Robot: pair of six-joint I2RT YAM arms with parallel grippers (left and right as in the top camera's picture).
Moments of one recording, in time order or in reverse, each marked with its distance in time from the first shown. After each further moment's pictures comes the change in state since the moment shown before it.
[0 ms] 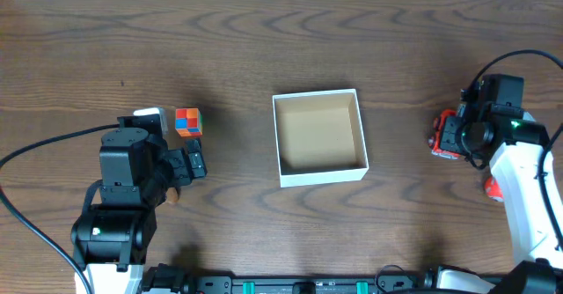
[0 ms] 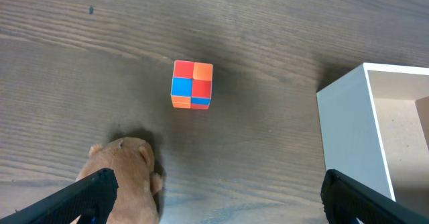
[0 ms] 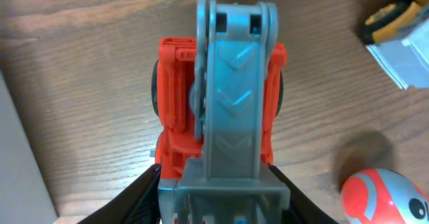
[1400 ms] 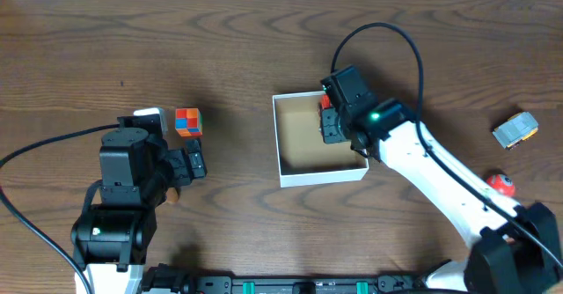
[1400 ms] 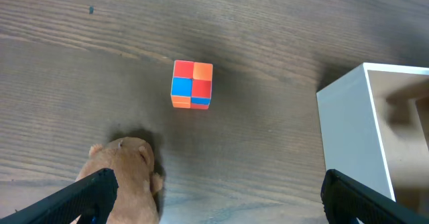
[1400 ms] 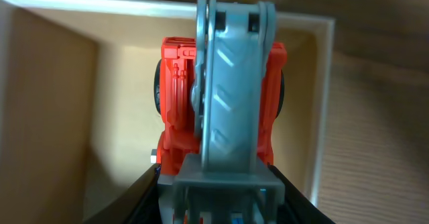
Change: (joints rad) left arm 0.000 0.000 0.000 0.000 0.000 0.000; right arm 0.721 0.236 0.201 0.085 0.125 0.321
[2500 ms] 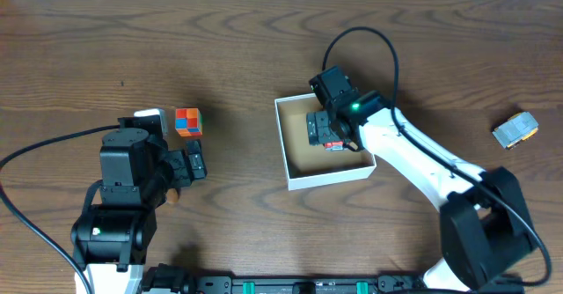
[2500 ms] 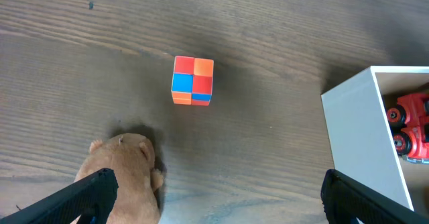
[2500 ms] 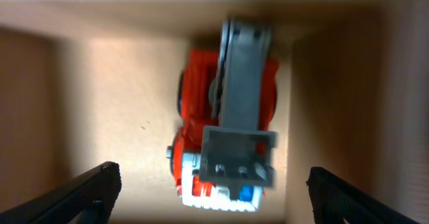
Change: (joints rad) left arm 0.000 0.000 0.000 -0.012 0.000 0.000; right arm -0.001 0.131 0.052 -0.013 0.023 0.007
